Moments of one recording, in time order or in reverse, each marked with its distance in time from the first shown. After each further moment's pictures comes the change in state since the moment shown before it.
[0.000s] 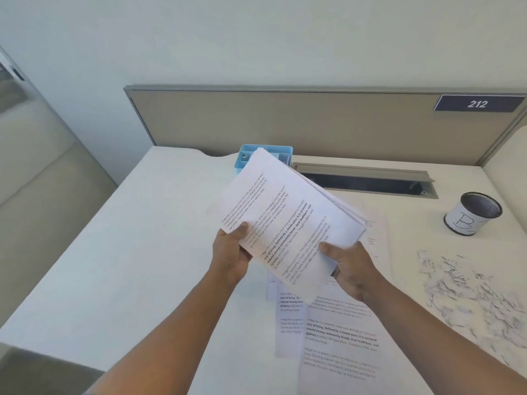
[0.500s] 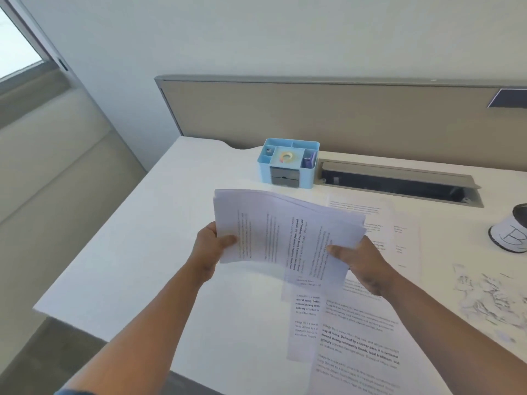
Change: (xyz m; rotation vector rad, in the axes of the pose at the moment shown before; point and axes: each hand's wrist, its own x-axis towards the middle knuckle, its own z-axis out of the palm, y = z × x) left_hand 0.010 0.048 -0.076 0.632 0.071 0.142; right_hand 0.043 0.001 -0.003 -0.381 -0.194 -0.018
